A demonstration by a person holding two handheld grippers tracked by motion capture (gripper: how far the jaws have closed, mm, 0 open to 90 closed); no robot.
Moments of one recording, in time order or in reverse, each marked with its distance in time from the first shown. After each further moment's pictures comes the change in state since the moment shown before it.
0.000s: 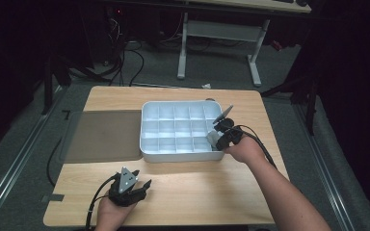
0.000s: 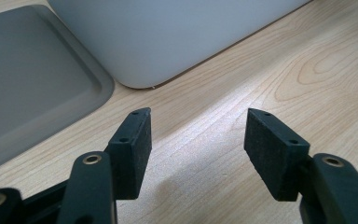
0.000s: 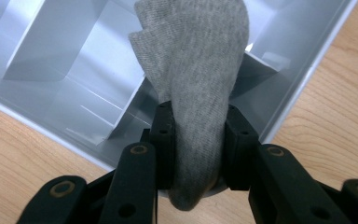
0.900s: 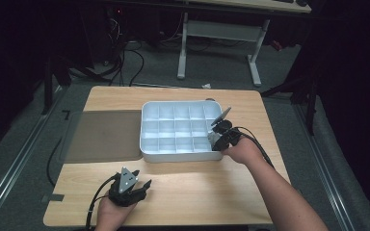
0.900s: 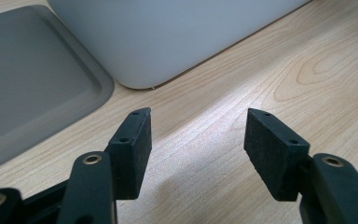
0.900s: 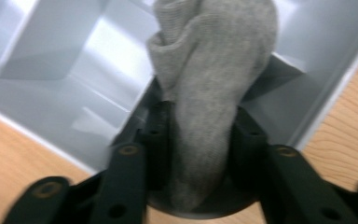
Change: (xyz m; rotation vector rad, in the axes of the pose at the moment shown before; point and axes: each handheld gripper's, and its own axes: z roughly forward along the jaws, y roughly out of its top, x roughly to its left) left arm 0.000 0.000 0.000 0.001 -0.001 0.001; right arm 0.002 0.001 0.010 0.017 0.039 -0.006
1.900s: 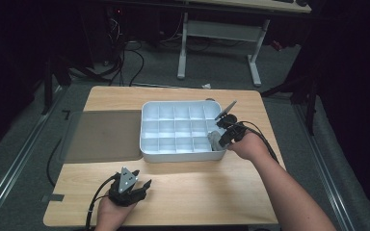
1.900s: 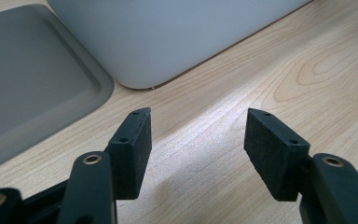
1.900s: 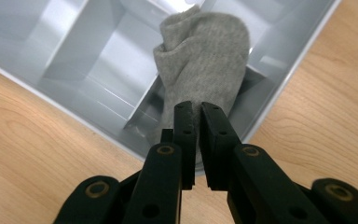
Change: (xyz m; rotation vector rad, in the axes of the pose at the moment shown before) left arm 0.000 0.000 0.000 -0.001 -0.002 -0.003; right arm -0.003 -0.001 -0.030 -0.032 -0.009 -0.015
